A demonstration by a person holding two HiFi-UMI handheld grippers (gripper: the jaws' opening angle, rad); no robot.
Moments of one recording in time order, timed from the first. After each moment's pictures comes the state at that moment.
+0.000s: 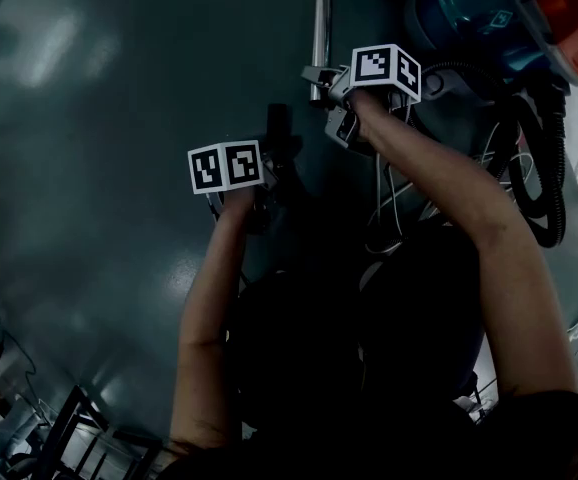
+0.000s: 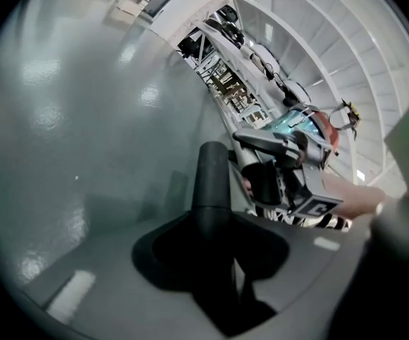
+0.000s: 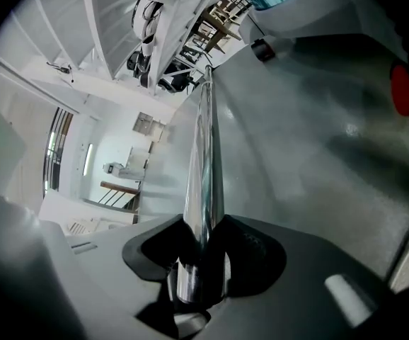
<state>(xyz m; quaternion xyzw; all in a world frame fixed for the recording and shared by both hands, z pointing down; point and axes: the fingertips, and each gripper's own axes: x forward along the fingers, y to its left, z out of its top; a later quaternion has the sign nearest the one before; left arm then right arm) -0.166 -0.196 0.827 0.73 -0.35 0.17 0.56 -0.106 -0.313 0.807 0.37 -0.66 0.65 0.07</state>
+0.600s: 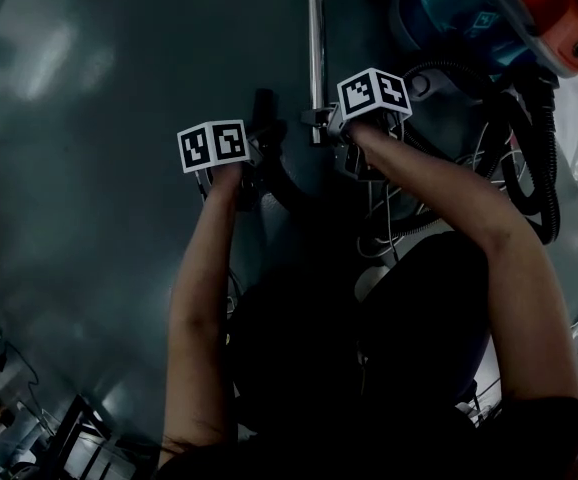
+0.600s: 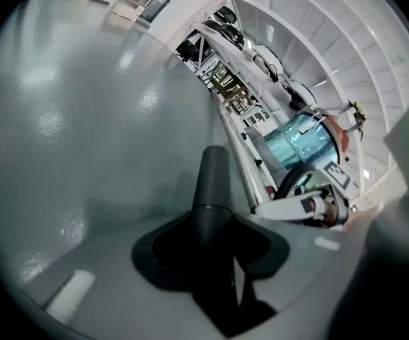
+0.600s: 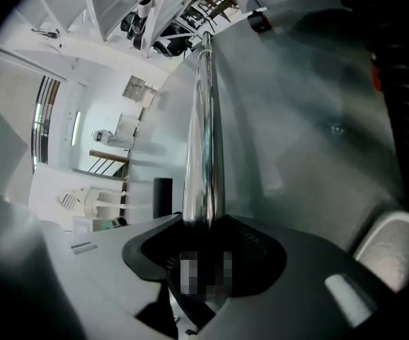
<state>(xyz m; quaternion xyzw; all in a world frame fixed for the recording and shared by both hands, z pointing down) -0.169 -0.247 0.841 0.73 -0.37 0.17 0.55 -0.092 -0.244 0.837 0.32 -0.64 0.66 0.20</state>
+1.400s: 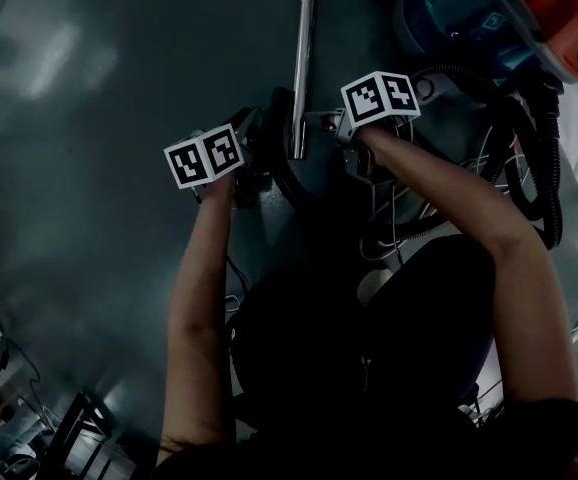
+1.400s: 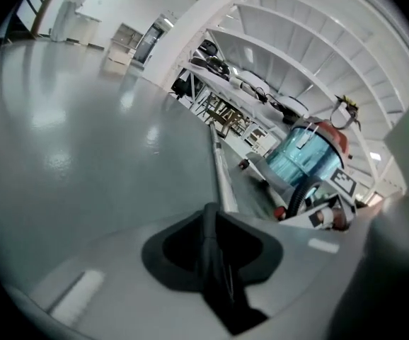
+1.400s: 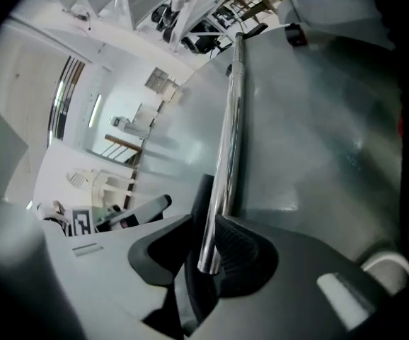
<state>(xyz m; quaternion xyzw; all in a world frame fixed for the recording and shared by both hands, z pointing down) -0.204 -0.279 0.806 0.76 -0.46 0.14 0.44 -0.096 -0.252 0.820 0.28 -0.71 0.61 0.21</state>
